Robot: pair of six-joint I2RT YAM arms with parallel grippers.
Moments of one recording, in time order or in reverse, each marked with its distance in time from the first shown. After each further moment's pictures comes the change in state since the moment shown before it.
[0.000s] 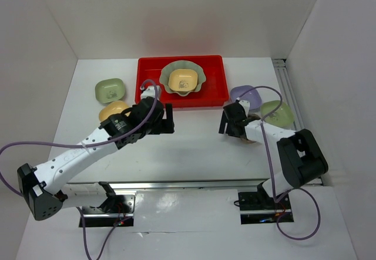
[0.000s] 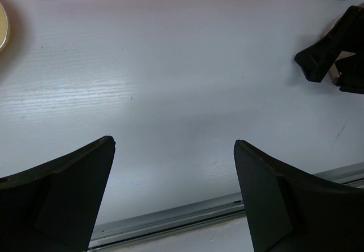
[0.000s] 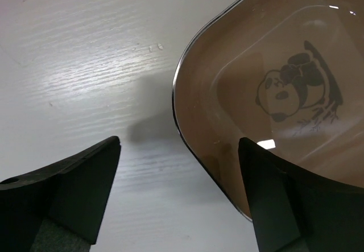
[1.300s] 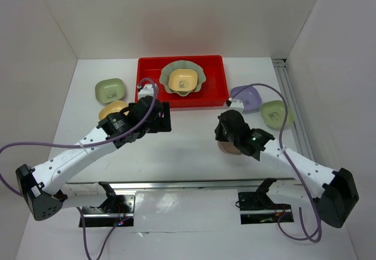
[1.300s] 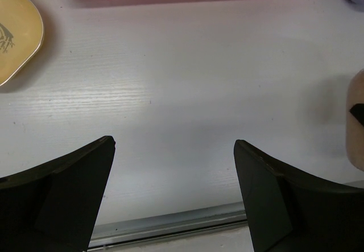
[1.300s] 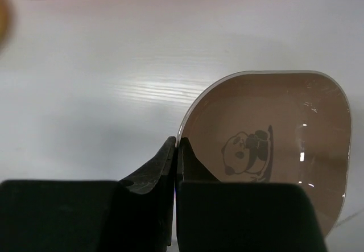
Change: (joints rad) left arm -0.002 -0.001 0.035 -0.056 -0.075 0.010; right arm 0.312 -0.408 -0.005 -0.124 -0.002 0.075
